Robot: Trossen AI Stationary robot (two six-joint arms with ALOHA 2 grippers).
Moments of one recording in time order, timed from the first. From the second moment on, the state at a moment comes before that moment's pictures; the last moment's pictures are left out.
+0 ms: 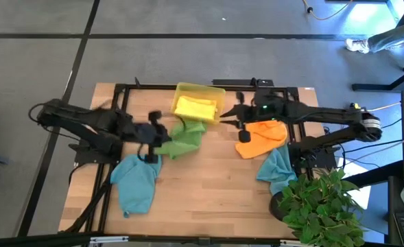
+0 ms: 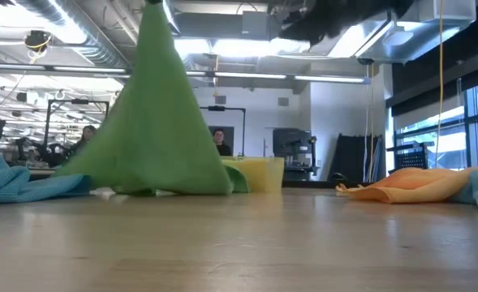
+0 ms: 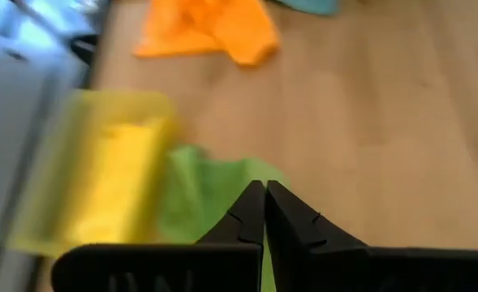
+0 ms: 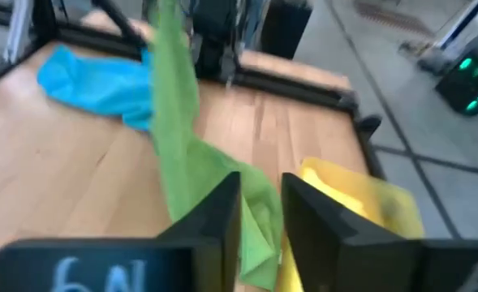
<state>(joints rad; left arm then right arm) -0.26 1.21 1.28 -0.93 -0.34 -0.07 -0.22 1.23 0.96 -0.12 -0.18 -0.32</state>
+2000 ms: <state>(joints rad) -0.77 1.88 1.20 -0.46 -0.17 -0.54 -0.08 2.32 1.62 -0.12 -0.25 -0.40</state>
